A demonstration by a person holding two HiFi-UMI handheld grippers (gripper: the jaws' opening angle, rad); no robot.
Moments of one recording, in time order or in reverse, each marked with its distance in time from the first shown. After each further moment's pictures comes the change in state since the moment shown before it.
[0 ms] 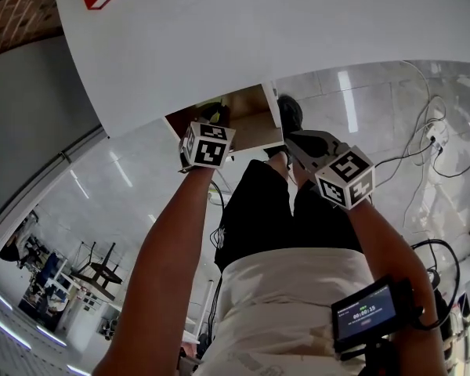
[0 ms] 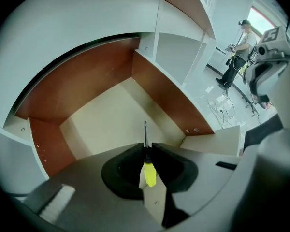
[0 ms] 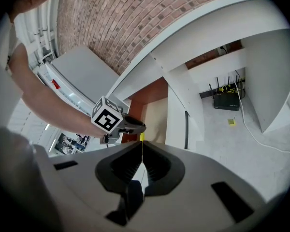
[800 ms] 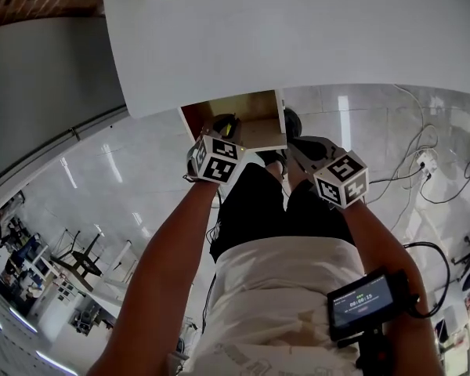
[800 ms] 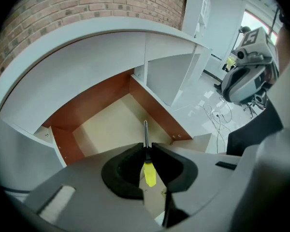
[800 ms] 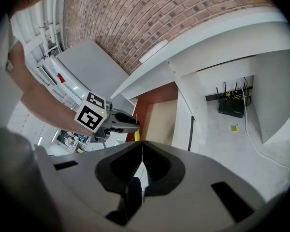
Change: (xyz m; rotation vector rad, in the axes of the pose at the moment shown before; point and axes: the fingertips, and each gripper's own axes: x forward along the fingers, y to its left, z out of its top) left arm -0.064 -0.024 0.008 0.010 -0.081 0.006; right arm -0.007 0.020 0.013 -0.077 0.056 0.029
